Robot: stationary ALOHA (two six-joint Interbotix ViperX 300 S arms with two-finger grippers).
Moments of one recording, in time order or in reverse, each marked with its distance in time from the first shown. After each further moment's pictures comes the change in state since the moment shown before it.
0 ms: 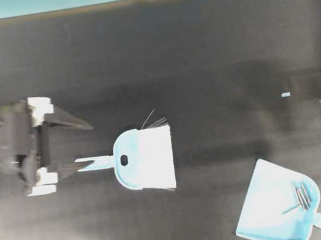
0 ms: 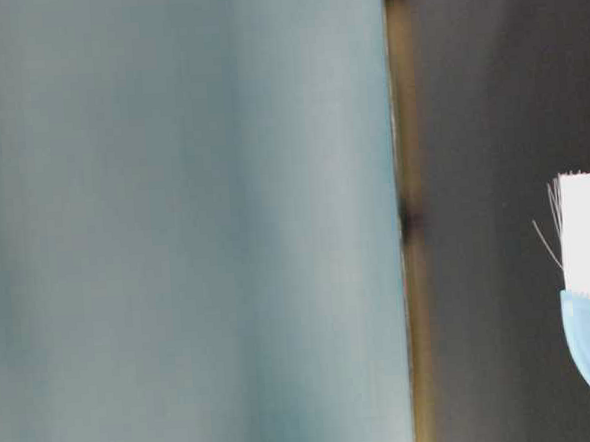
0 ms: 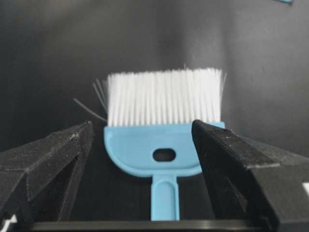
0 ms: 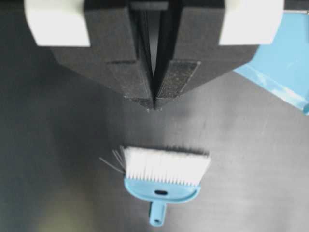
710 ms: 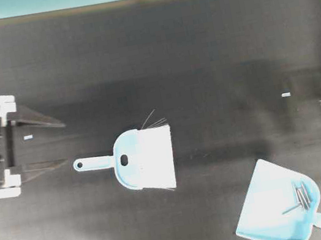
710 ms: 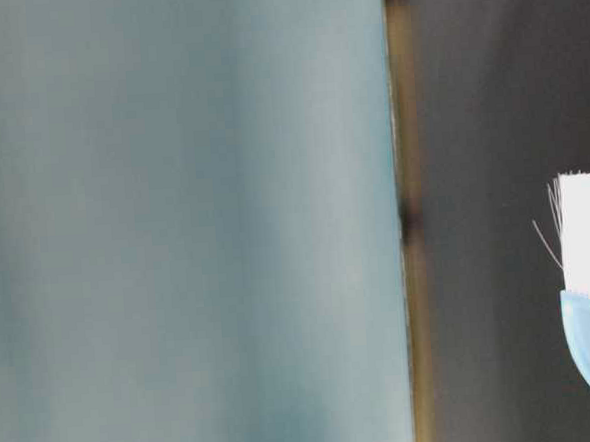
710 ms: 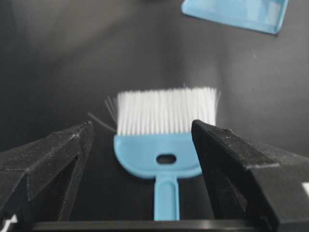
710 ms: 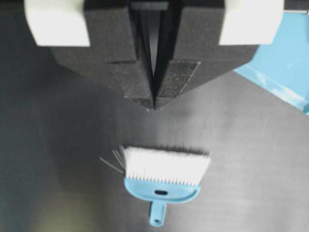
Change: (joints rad) left arm 0.000 -0.265 0.072 0.000 0.095 -0.005; right arm 0.000 -0.002 0.000 0.000 -0.002 0.000
